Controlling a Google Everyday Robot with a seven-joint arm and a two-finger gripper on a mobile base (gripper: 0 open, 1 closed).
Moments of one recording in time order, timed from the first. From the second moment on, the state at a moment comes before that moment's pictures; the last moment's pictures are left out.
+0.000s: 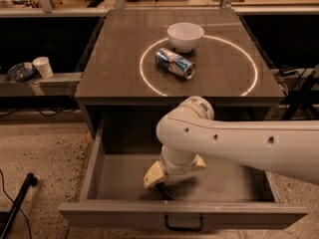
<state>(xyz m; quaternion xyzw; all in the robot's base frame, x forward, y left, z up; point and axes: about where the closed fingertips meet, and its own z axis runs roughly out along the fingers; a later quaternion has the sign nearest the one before) 0.441 -0.052 0.623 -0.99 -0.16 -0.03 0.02</state>
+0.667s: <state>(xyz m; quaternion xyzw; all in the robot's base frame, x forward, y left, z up) 0.440 -0.050 0.608 -0.99 -0.16 -0.02 0.02</state>
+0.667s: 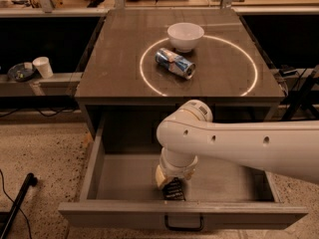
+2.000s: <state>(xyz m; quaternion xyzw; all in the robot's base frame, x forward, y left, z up) 0.438 -0.047 0.607 -0.99 -0.14 -0.01 0.09</state>
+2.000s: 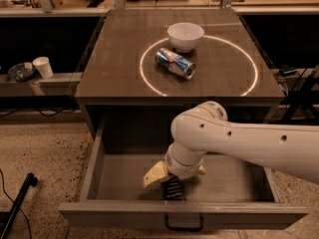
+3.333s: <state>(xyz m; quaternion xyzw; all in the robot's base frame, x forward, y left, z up) 0.432 -0.035 0.586 -0.99 -0.13 -0.03 0.07</state>
